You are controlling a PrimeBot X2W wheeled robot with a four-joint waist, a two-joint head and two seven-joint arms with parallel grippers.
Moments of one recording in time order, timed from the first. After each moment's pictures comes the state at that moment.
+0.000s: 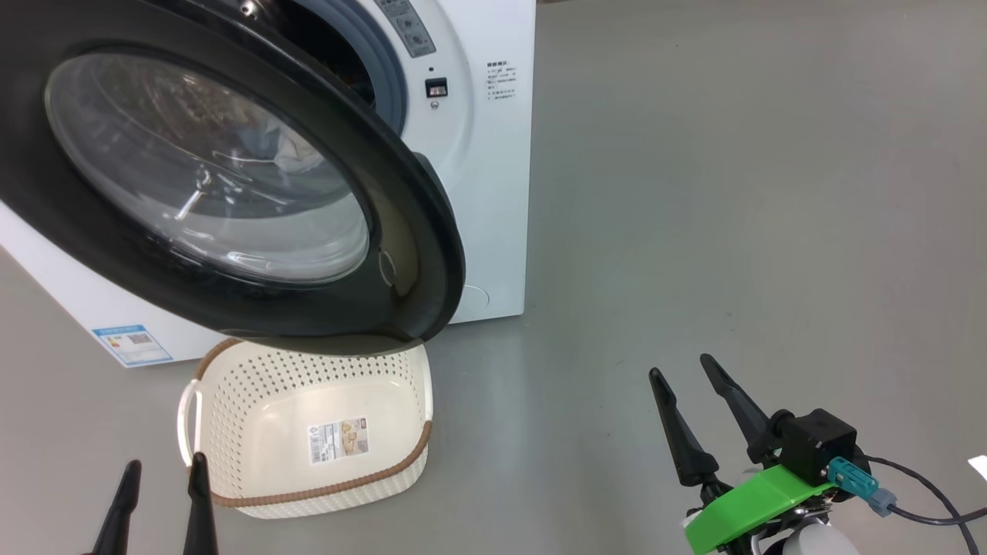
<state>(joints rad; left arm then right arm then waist) 0.14 0.08 0.07 0.03 -0.28 -0.13 -0.25 -0.14 -0.07 0.16 0.25 0.27 0.12 -0.26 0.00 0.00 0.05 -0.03</state>
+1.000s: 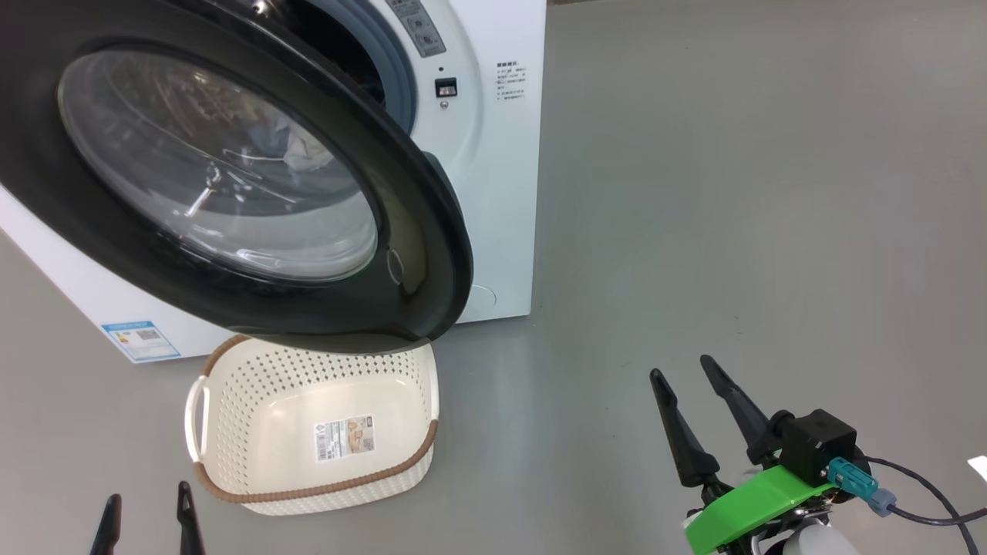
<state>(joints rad) 0.16 0.05 0.10 0.08 -0.11 0.02 -0.25 -0.14 -0.07 0.16 0.25 0.27 0.12 -0.26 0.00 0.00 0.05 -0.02</state>
